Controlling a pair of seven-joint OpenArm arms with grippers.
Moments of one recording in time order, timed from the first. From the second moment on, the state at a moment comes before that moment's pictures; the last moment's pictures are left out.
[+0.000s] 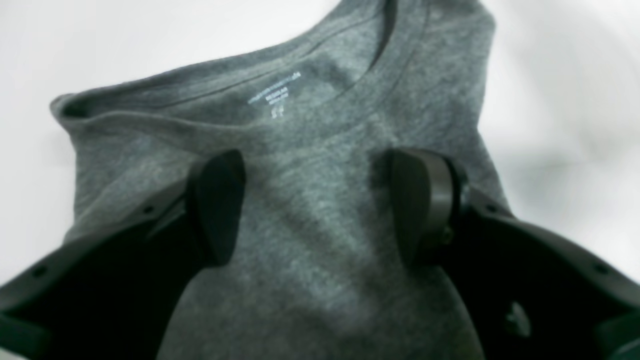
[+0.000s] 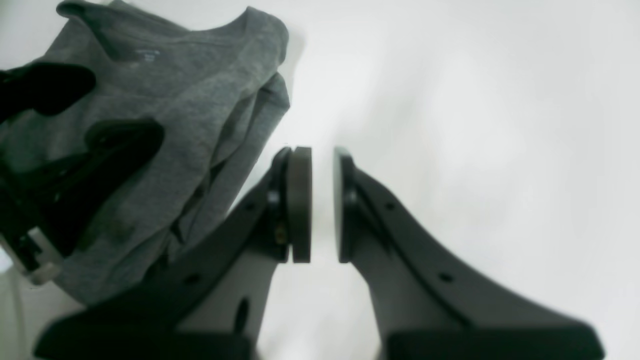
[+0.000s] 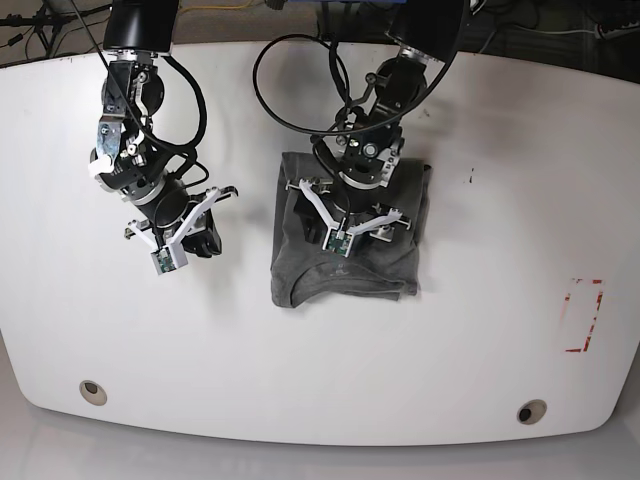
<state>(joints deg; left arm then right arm) -2.1 6.4 21.9 79.4 9.1 6.7 23.5 -2.2 12.5 9.6 99.3 22.7 26.7 -45.4</state>
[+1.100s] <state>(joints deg) -2.1 -16.0 -5.6 68.8 3.1 -19.0 8.2 -3.5 12.4 9.7 100.8 22.7 26.7 -45.4</state>
